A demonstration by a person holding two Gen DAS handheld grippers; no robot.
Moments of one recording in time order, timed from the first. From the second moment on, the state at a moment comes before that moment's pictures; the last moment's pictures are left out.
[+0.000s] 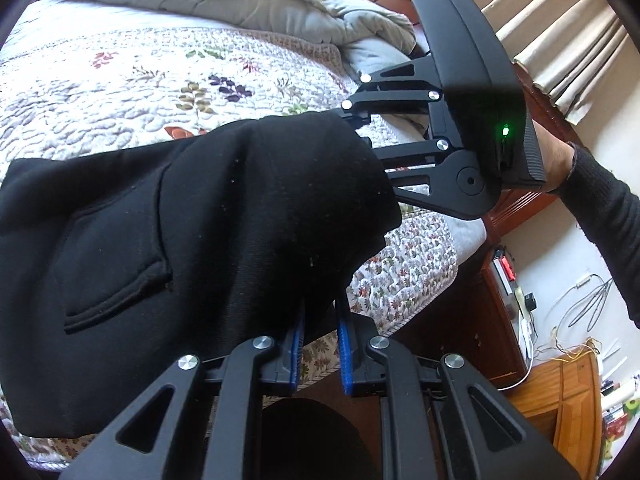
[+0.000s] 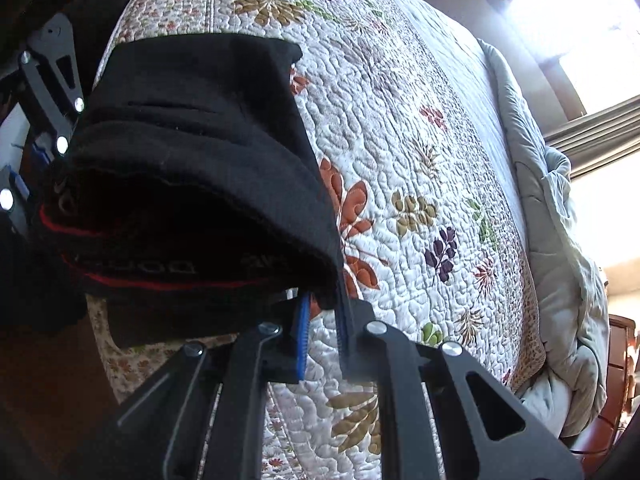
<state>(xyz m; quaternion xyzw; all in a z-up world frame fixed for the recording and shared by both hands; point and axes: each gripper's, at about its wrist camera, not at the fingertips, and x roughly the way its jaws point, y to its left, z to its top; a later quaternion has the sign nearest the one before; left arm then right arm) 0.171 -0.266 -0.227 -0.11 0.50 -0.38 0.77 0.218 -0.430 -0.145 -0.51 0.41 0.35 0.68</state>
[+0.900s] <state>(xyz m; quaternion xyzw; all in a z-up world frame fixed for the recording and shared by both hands) 0.175 -0.289 -0.272 -0.09 0.55 -0.37 0.74 0.223 -0.524 -0.178 0.02 0.54 0.25 0.81</state>
